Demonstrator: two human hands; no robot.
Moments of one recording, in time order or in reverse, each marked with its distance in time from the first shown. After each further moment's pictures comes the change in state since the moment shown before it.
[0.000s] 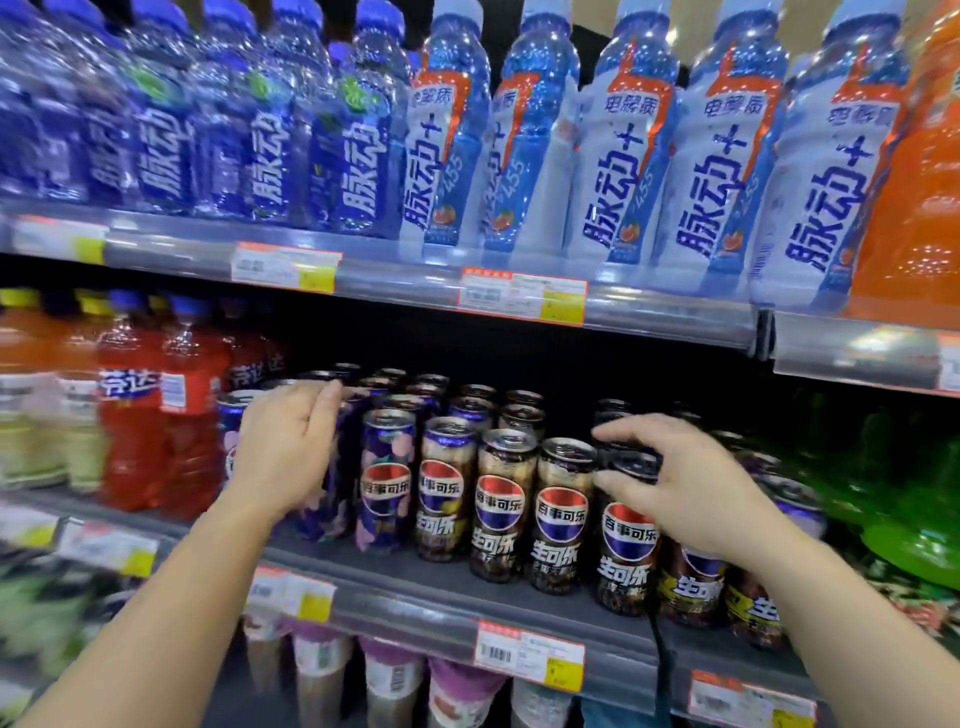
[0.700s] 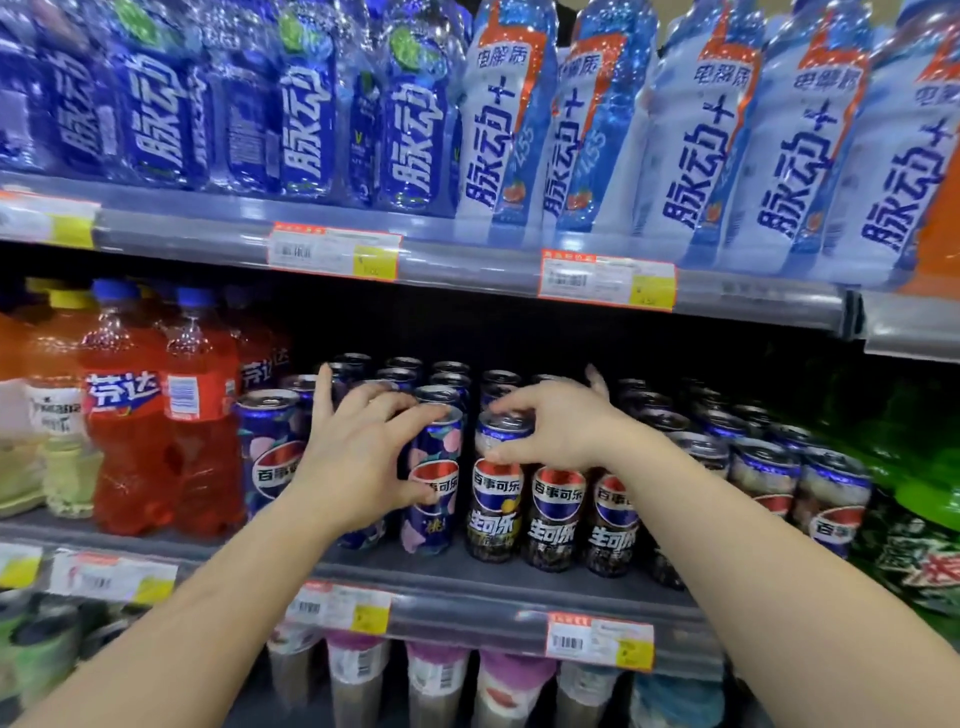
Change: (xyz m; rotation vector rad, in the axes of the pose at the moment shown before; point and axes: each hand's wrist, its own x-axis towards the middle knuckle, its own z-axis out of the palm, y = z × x) left_hand -0.001 -0.020 0.012 0.369 -0.321 0.469; right_hand 0.095 -0.089 0.076 -0.234 -0.312 0.100
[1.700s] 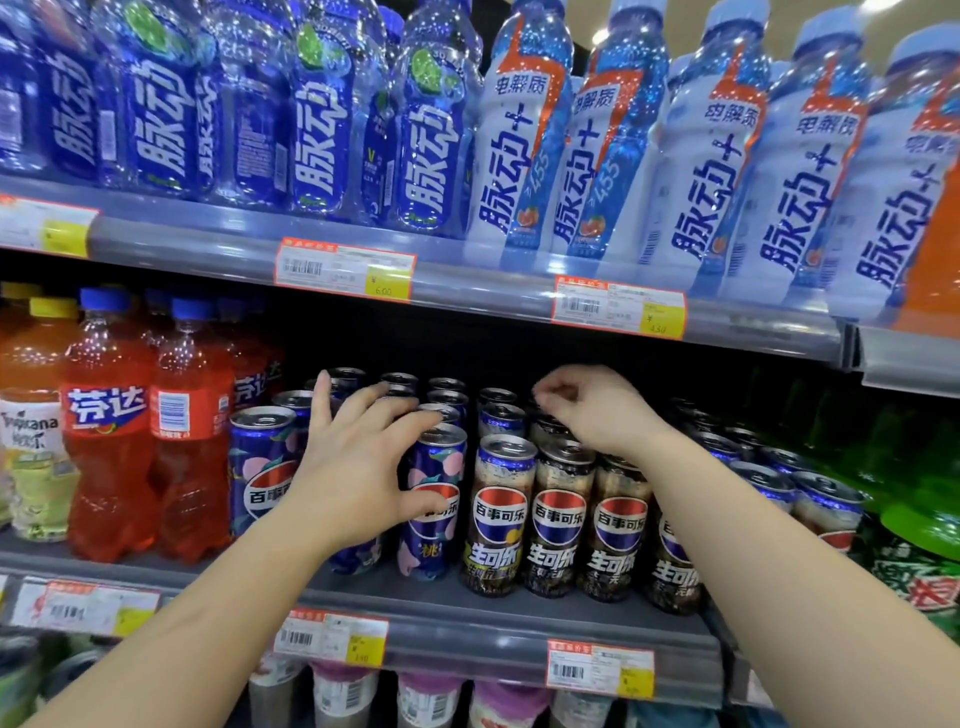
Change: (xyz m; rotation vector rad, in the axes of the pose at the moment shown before) left_hand 0.008 -0.003 -0.008 -0.085 0.027 -0.025; right_hand 0.019 0.029 -0.015 0.271 0.219 0.139
